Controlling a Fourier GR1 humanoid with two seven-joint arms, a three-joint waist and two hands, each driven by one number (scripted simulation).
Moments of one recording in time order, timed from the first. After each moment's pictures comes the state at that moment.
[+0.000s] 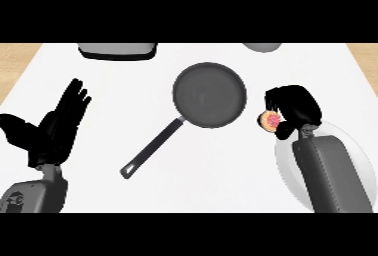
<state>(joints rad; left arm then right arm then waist) -0.17 0.17 0.09 -1.59 0.11 0.05 0.24 -0.47 -0.14 -0.06 -1.22 1.35 0.21 -0.02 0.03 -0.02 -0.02</state>
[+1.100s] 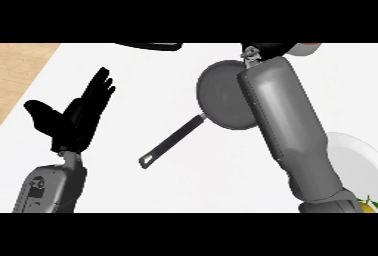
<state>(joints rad) -0.27 0.14 0.01 -1.56 0.10 0.02 0.25 -1.08 -0.01 -0.03 -1.05 1.69 0.13 1.16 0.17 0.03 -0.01</state>
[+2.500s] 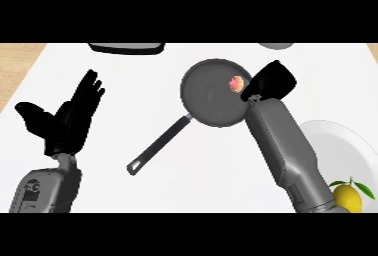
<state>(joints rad) -0.25 0.14 0.05 -1.55 0.08 0.07 0.25 -0.86 -0.01 -0.05 -0.75 1.42 -0.33 1.17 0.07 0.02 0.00</state>
